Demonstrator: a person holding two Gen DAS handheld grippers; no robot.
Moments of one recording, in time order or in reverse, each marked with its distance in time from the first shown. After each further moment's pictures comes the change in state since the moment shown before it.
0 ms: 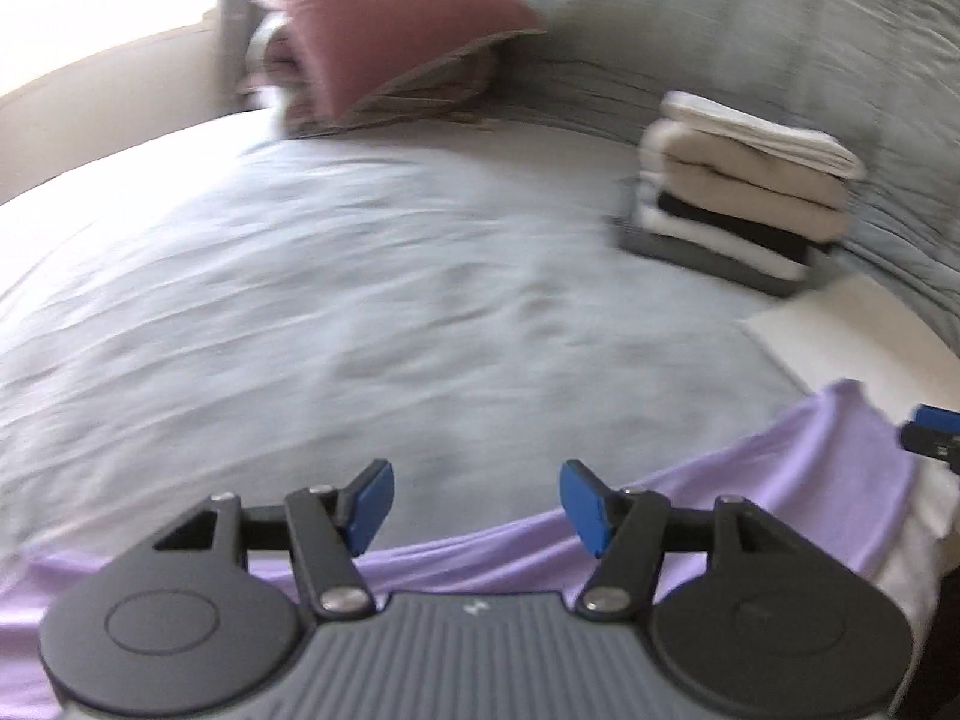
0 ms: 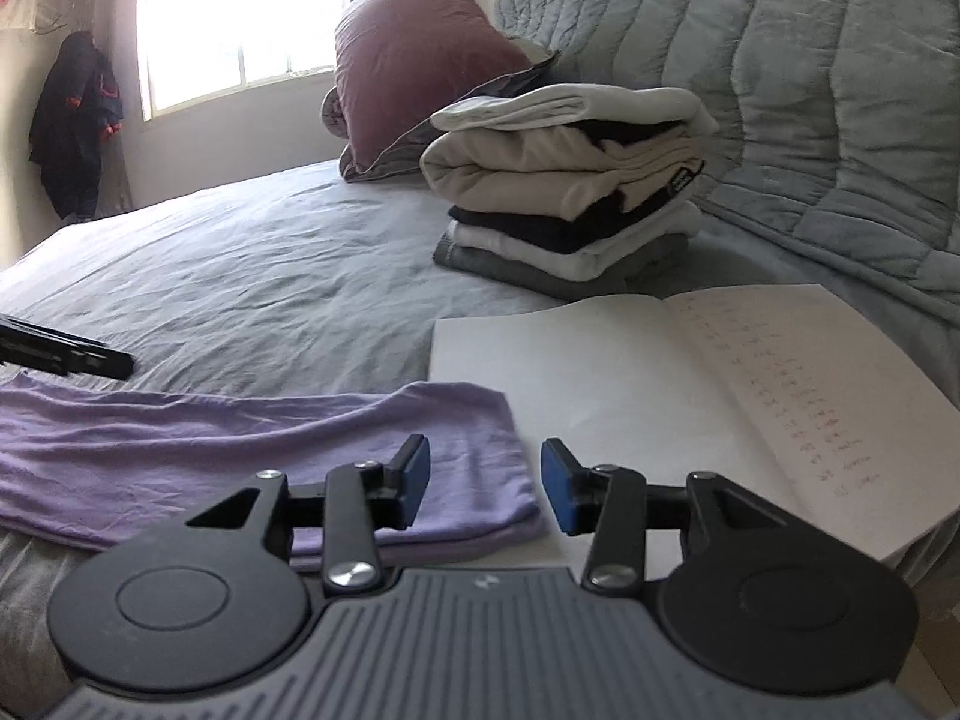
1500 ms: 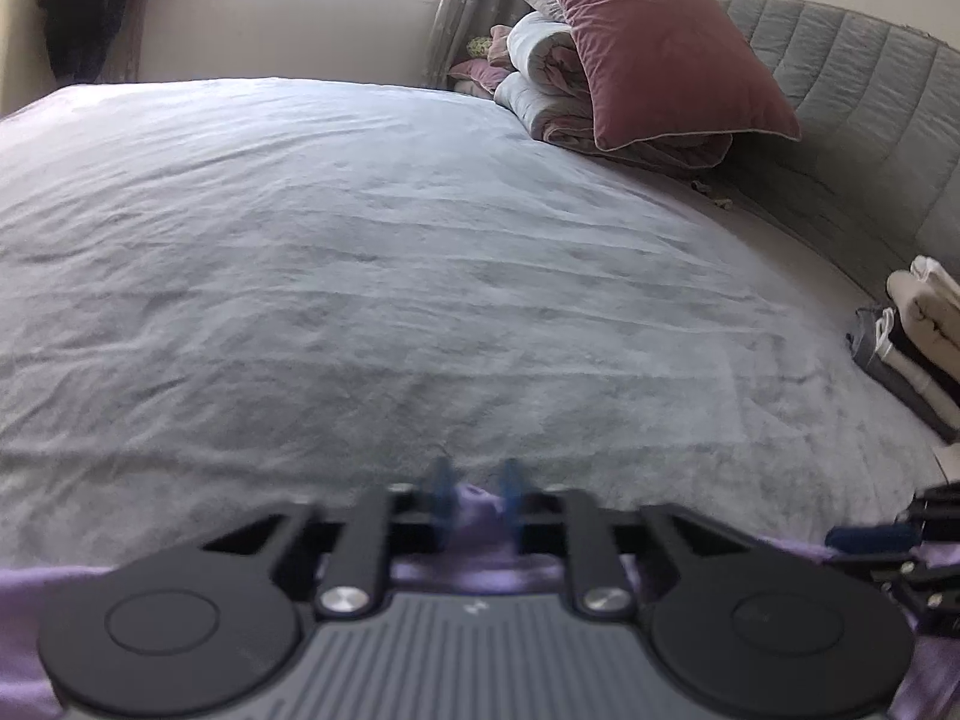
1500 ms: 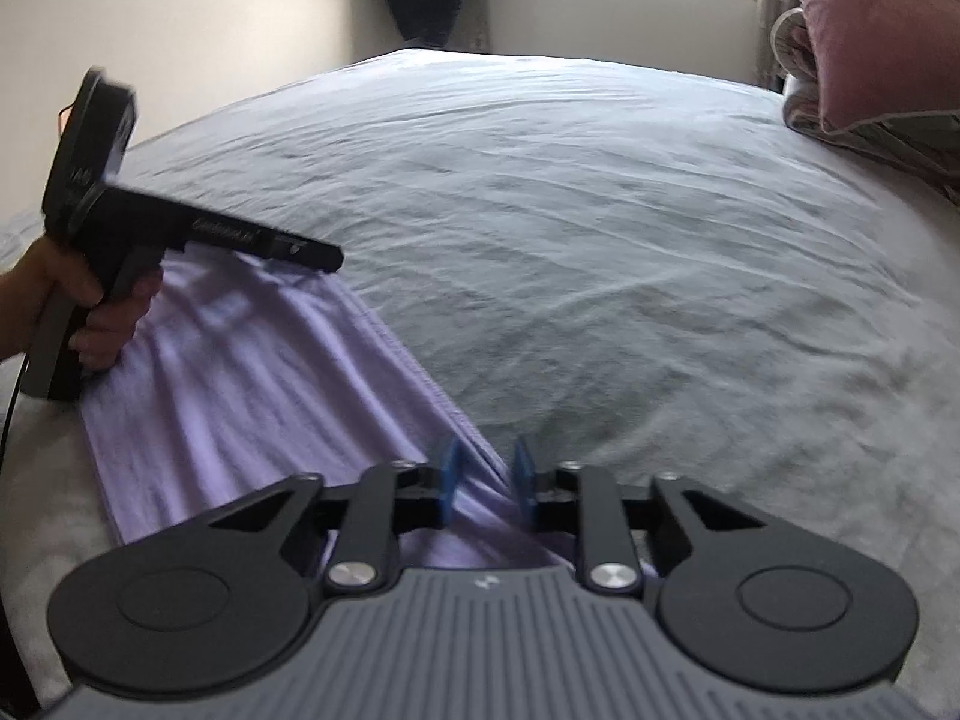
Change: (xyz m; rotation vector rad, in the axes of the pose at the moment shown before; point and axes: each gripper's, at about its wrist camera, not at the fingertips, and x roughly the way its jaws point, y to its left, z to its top) left arm -0.015 0.180 -0.051 -0.340 -0.067 0.133; right arm 0.125 0.226 0.047 -0.439 0.216 0.623
